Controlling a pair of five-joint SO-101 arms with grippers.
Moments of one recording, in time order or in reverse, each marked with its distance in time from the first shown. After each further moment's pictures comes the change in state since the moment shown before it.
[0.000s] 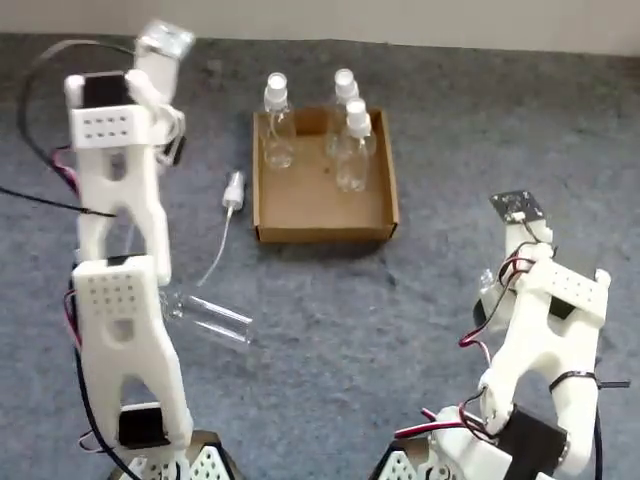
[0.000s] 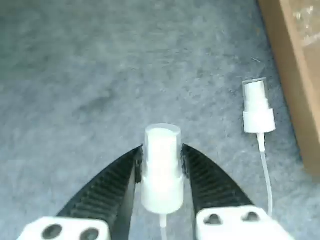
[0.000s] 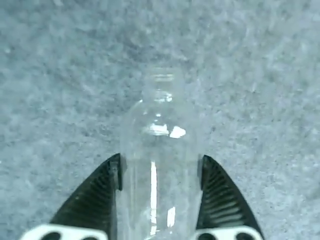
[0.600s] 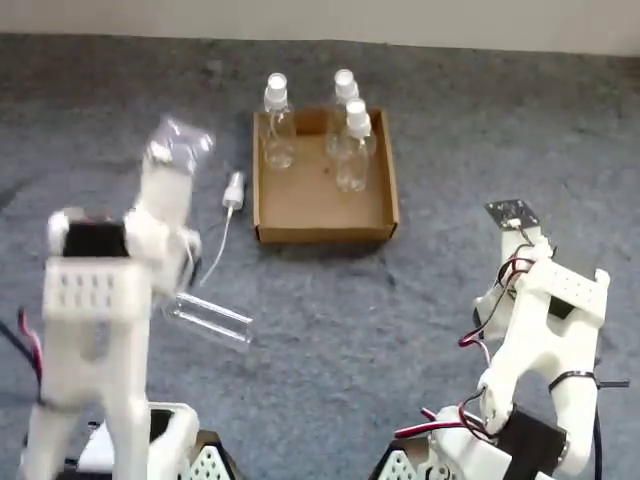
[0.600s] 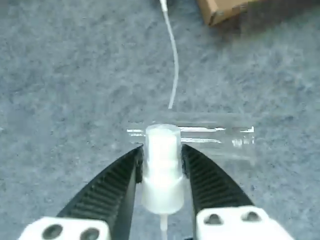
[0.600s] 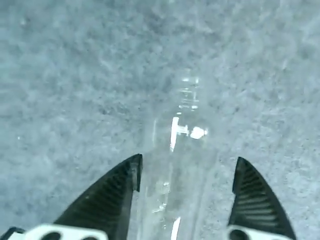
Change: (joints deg) left arm 10.0 -84.7 97.3 -11.6 3.3; right arm 0.0 0.0 0.0 5.8 0.0
